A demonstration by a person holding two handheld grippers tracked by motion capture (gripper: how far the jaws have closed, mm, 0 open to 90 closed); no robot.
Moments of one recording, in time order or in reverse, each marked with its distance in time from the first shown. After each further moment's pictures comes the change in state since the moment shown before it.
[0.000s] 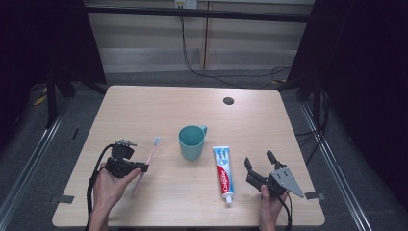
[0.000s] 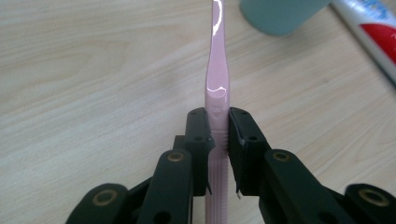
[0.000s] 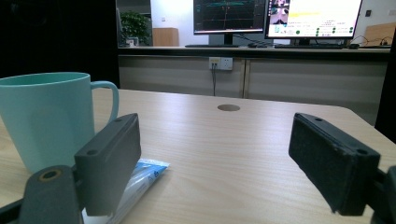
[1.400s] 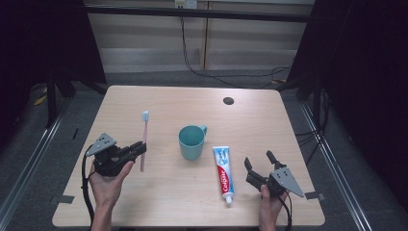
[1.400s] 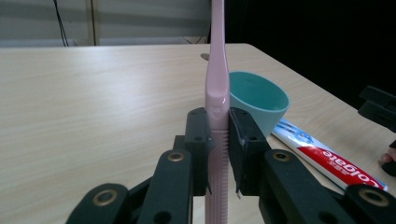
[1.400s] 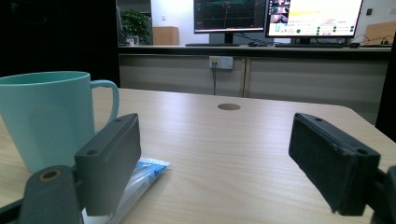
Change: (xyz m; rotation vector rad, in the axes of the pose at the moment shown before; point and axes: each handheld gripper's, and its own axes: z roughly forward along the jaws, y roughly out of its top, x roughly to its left) left arm -0.006 -0.007 -0.033 -0.577 -0.054 0.099; right arm 0.000 0.000 0.000 0.009 -0.001 -0.003
